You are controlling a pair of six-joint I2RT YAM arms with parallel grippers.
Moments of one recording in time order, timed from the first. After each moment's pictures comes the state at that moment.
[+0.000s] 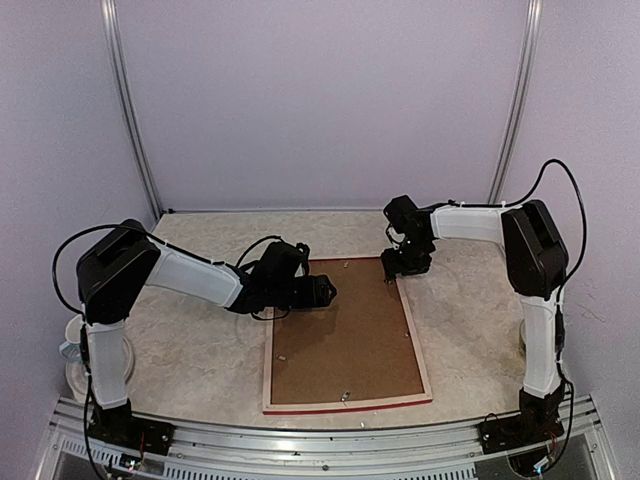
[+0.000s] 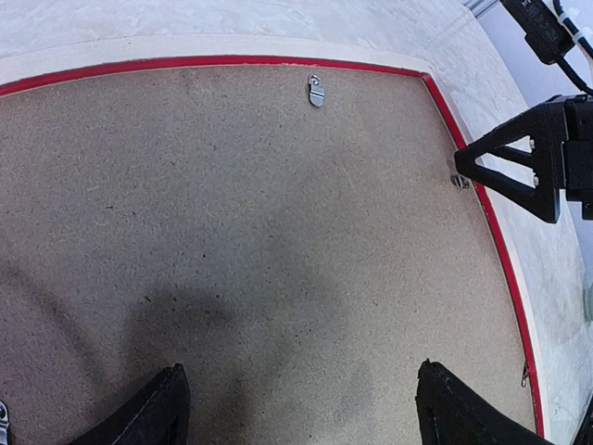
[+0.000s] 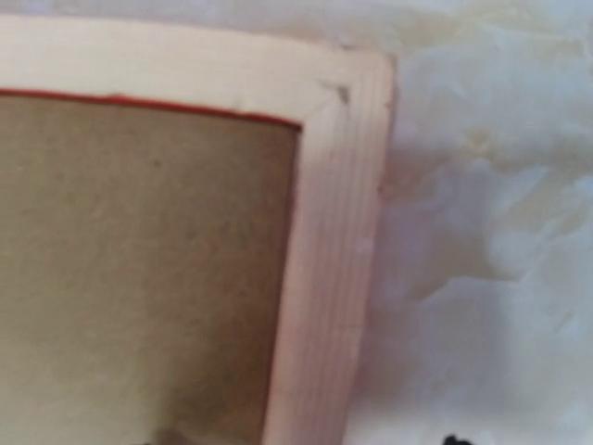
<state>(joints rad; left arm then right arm) -0.83 2.02 1.14 0.22 -0.03 -0.68 0.49 2.14 1.62 -0.66 0.11 0.26</state>
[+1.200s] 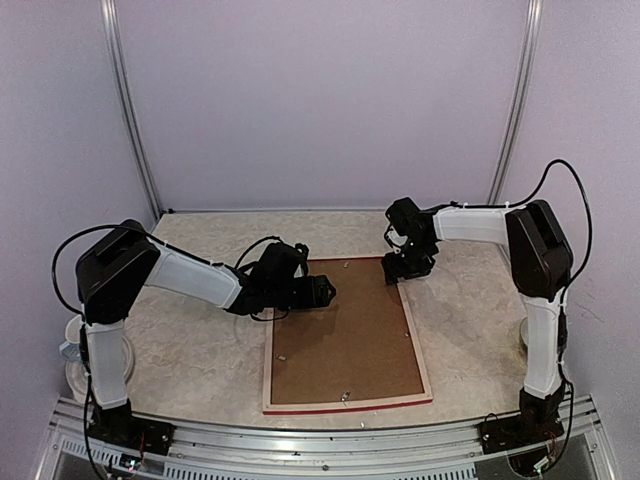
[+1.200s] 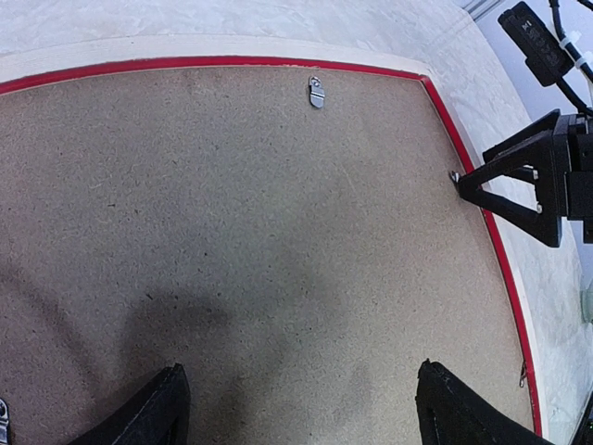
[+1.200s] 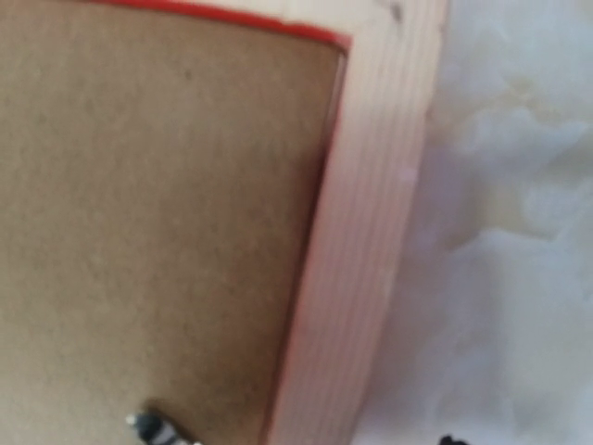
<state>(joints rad) -0.83 2.02 1.13 0.24 -0.03 -0.68 0.49 2.11 1.57 -0.67 0.08 0.19</state>
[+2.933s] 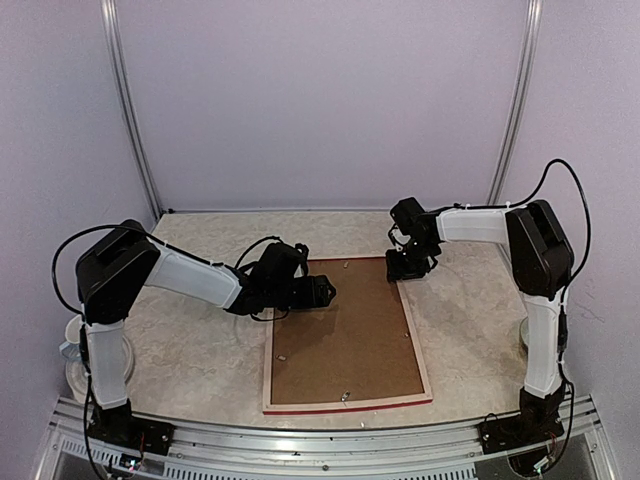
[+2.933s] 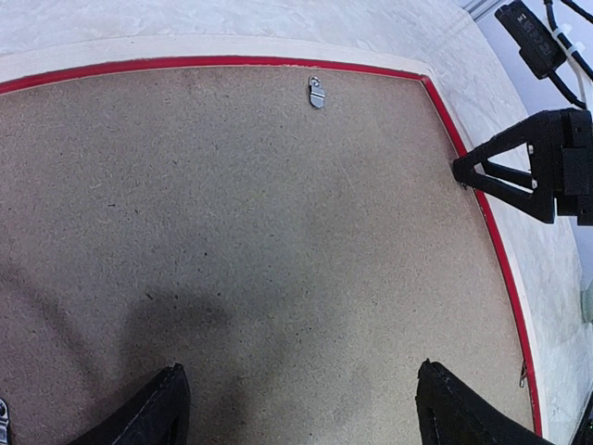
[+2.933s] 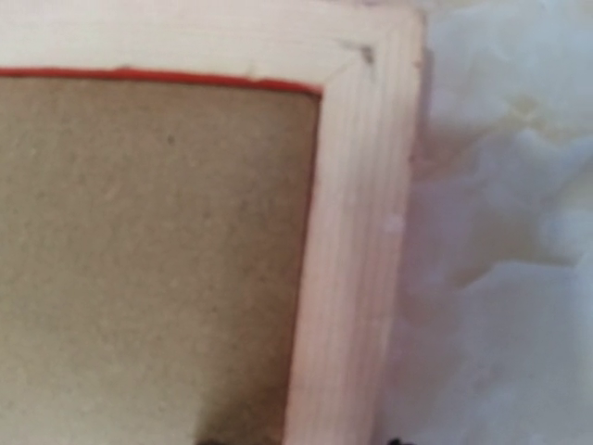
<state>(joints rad) -0.83 2.02 1.13 0.24 -0.03 -0.68 0.46 2.12 1.55 -0.59 0.01 0.29</state>
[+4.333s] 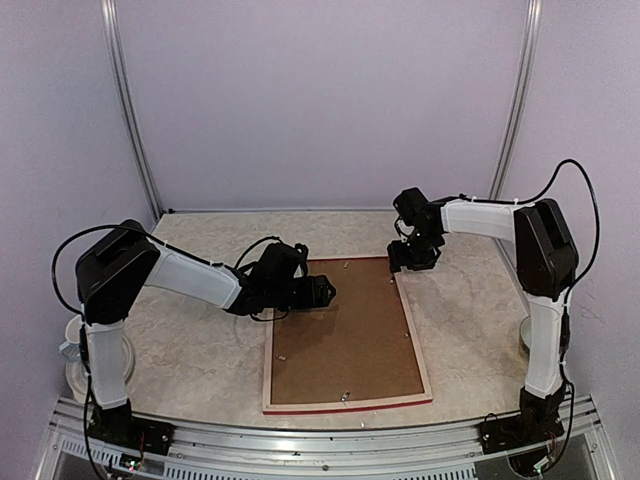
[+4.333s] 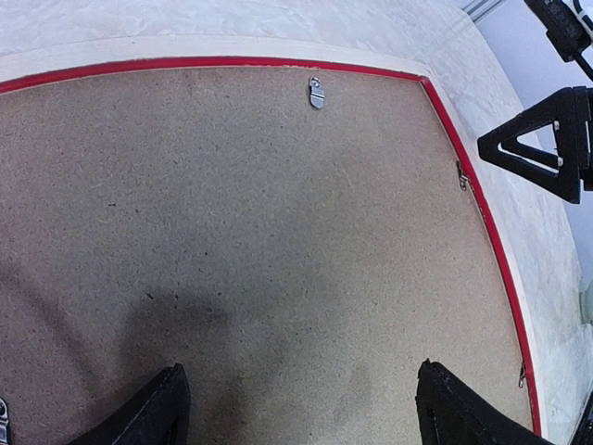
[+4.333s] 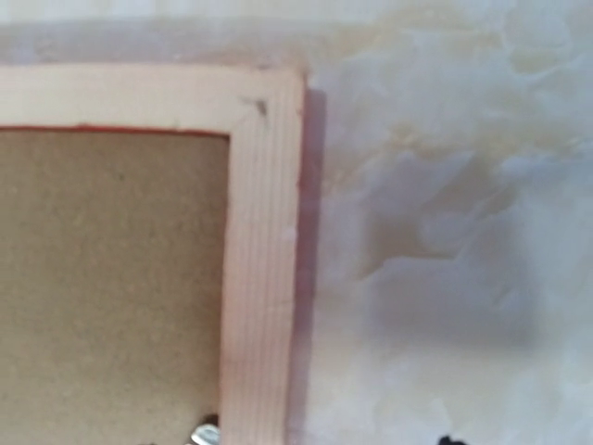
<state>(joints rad) -0.83 2.02 1.13 0.24 -0.03 -0.69 0.45 2.09 1.61 -0.68 0.07 0.32</state>
